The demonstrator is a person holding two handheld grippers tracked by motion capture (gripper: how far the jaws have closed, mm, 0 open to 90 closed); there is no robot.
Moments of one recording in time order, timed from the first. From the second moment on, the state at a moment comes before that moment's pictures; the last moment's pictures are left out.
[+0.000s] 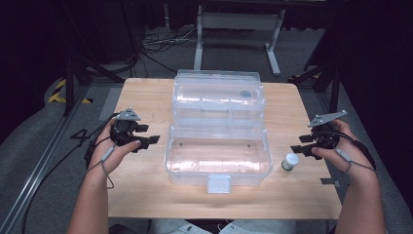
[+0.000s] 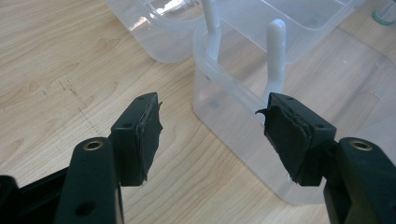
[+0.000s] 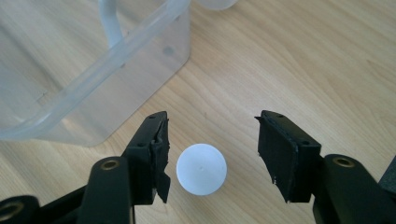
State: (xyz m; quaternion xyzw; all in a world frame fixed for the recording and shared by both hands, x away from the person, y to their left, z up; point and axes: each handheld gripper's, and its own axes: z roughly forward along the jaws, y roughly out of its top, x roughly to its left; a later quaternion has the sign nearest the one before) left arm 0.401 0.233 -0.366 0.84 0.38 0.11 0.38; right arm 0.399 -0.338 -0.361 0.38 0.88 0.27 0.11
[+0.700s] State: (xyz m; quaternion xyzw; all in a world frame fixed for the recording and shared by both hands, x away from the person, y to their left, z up) left arm 0.401 0.234 -0.367 0.84 0.38 0.11 0.37; right arm 0.405 -0.328 -0.388 0.36 0.91 0.21 0.05
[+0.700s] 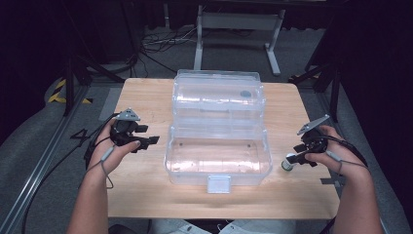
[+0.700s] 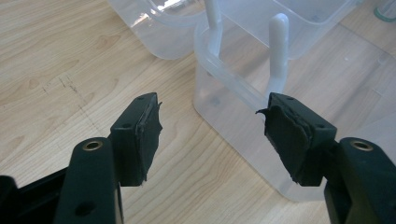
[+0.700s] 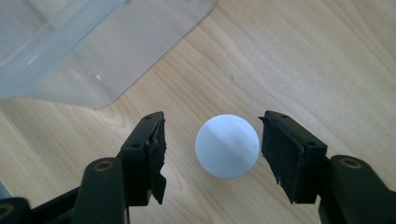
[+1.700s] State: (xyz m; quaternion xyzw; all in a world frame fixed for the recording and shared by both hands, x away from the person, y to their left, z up) left arm 0.401 0.236 -0.367 0.84 0.38 0.10 0.37; right arm 0.420 -0.320 -0.419 0.35 0.93 0.12 0.04
